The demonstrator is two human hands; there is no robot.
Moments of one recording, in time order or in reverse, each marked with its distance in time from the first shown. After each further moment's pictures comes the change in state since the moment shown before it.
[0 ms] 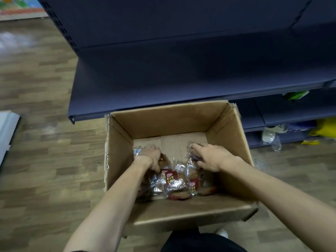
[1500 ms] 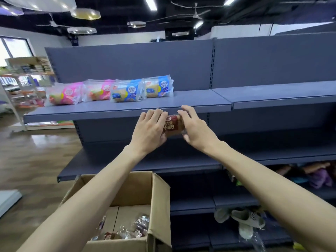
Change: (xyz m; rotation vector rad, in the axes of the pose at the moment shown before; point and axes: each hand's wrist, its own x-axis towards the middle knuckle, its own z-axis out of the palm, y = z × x) left_hand -0.278 0.317 -0.284 0.373 1.605 0.069; right_hand -0.312 0.198 -0.195 -0.003 1.292 -0.309
